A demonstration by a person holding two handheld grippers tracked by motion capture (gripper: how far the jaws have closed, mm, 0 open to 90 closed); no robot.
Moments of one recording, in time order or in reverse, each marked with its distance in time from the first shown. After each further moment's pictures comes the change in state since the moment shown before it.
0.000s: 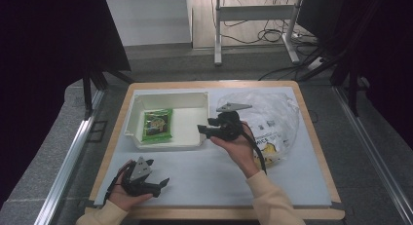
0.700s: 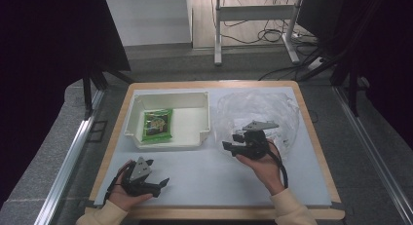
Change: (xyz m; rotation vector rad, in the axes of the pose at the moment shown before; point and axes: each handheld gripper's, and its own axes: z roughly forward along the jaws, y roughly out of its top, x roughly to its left) left arm 0.000 0.000 0.000 0.001 -0.001 -0.003; right arm -0.027 -0.060 -0.052 0.048 -0.072 0.011
